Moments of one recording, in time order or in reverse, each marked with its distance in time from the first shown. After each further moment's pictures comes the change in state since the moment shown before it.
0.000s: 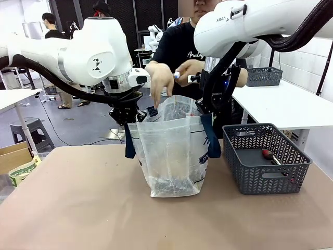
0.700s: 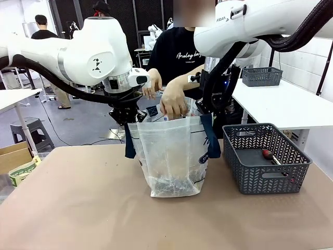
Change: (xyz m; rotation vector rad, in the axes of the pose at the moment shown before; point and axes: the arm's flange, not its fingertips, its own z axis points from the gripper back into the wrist) left arm 0.000 0.000 0.000 0.000 0.000 0.000; right arm 0.000 0.000 0.000 0.000 0.000 0.000
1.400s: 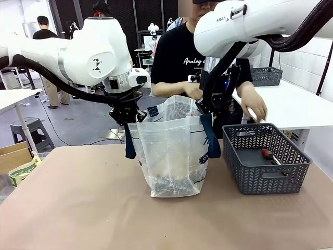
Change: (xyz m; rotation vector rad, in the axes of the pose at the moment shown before) left arm 0.000 0.000 0.000 0.000 0.000 0.000; right arm 0.000 0.000 0.000 0.000 0.000 0.000
